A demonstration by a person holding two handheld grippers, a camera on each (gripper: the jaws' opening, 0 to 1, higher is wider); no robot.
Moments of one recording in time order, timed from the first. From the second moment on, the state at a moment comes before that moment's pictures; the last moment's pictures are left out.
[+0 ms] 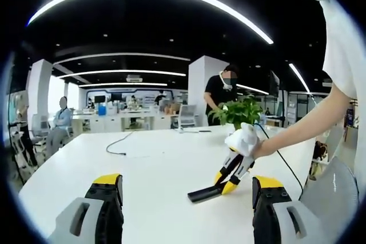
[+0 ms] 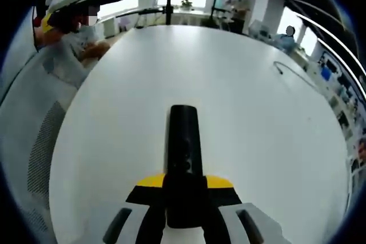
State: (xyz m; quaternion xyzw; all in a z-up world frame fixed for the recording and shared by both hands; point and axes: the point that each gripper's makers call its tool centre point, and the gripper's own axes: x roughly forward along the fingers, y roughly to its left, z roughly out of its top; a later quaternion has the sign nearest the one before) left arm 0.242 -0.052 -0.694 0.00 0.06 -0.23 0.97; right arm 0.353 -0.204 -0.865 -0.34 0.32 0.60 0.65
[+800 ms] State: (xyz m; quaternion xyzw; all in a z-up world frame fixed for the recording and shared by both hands) left arm 0.241 -0.057 -0.698 0.01 0.07 -0.24 0.97; right arm 0.385 -0.204 -0.866 -0.34 0.33 0.60 0.65
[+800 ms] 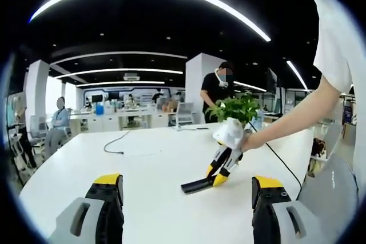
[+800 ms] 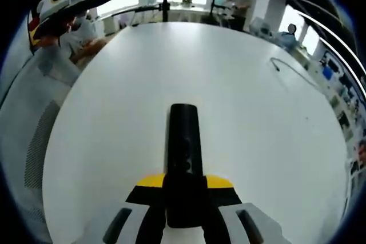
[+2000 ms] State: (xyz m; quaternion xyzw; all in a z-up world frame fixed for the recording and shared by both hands) left arm 0.242 -0.062 -0.703 0.02 0.08 -0.25 0.96; right arm 0.392 -0.203 -0.864 -0.27 0.34 0.58 0.69
